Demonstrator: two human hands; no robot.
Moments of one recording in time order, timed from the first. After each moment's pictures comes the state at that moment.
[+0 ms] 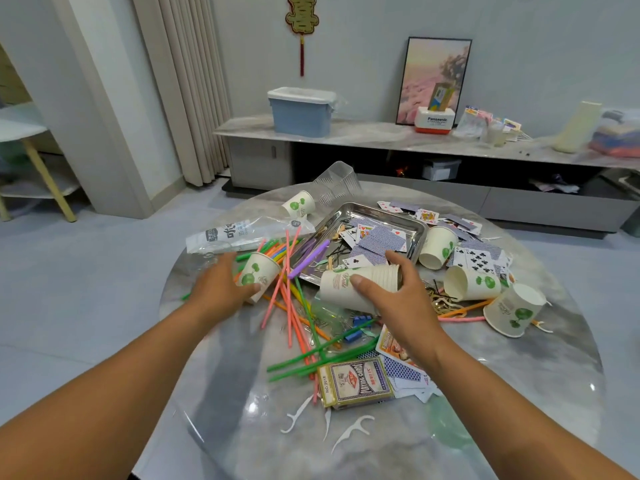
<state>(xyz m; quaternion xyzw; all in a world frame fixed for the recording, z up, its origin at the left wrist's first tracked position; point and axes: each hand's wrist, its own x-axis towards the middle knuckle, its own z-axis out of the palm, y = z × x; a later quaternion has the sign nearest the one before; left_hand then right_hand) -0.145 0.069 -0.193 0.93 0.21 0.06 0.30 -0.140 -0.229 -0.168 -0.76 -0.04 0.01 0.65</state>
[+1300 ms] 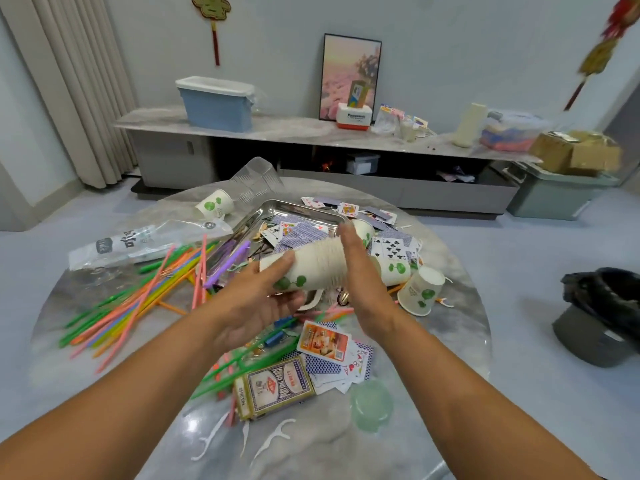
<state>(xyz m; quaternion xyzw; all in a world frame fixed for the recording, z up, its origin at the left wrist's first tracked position) -0.136 -0.106 -0.148 0.52 0.10 -0.16 0.83 -0.120 -0.276 -0.142 -0.73 -0.01 0.03 0.68</state>
